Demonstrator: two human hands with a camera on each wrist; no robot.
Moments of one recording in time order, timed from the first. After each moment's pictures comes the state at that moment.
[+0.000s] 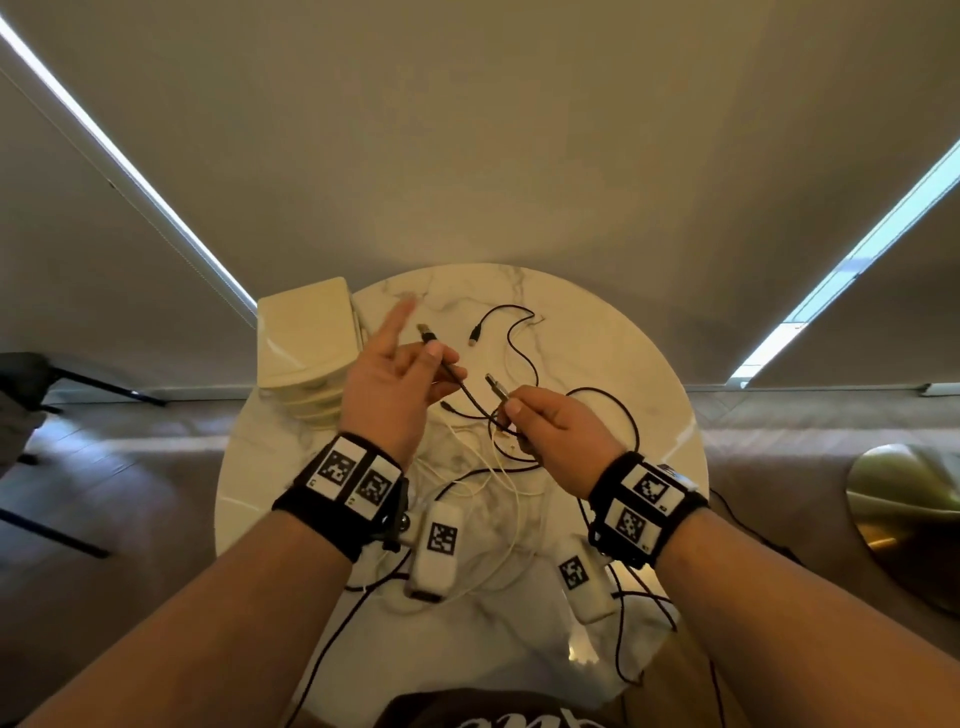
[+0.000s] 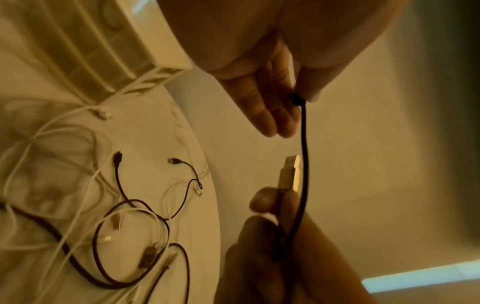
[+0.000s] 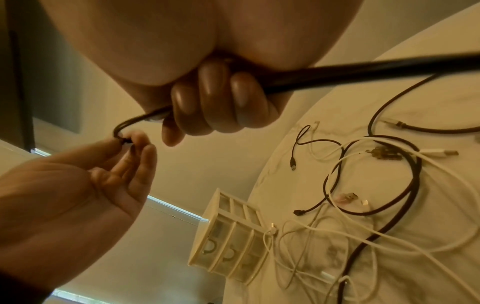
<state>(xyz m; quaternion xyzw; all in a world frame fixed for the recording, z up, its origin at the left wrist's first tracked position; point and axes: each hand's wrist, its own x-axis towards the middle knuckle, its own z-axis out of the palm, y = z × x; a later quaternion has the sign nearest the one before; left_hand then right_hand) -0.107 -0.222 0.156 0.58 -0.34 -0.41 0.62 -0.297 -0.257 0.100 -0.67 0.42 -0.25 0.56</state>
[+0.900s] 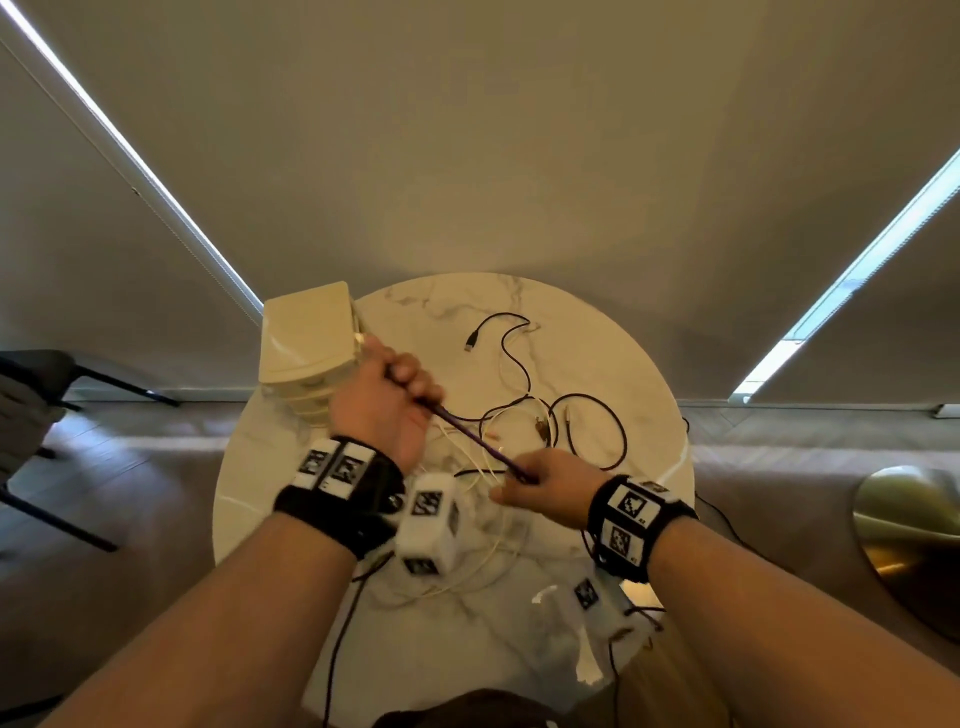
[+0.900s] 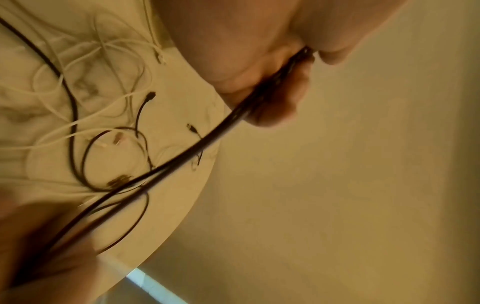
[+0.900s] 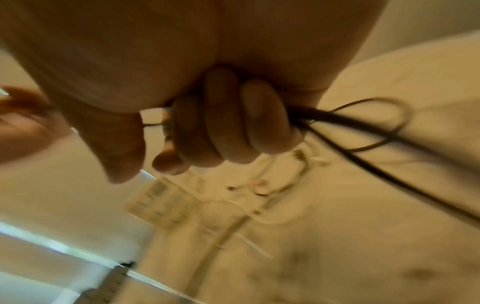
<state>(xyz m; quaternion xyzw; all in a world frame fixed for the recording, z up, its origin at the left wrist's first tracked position) -0.128 -0.220 0.159 0.45 -0.05 -0.53 0.72 -0.332 -0.244 0.084 -0.75 0.44 0.04 0.50</state>
